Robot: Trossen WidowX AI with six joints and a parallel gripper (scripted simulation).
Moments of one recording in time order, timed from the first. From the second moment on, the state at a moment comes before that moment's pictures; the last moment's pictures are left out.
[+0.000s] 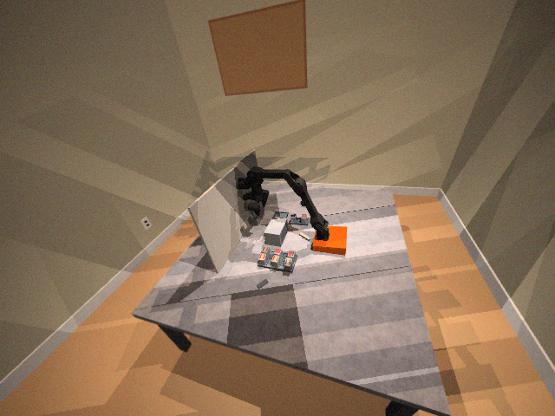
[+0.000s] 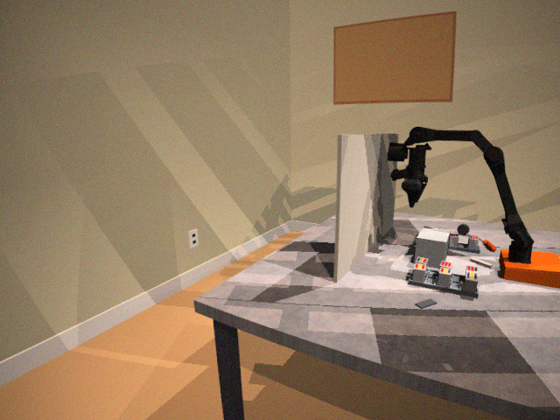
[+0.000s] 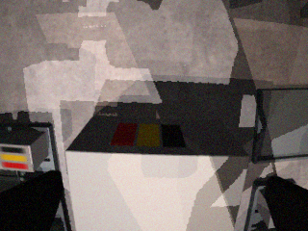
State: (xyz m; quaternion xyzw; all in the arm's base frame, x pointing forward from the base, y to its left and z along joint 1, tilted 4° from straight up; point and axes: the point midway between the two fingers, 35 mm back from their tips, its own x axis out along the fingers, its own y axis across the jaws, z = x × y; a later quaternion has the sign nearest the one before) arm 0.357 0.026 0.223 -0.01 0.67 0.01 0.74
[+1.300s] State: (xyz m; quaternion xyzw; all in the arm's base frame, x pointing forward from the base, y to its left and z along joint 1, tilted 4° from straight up) arm 0.213 0.247 0.145 -0.53 0.45 0.49 0.52
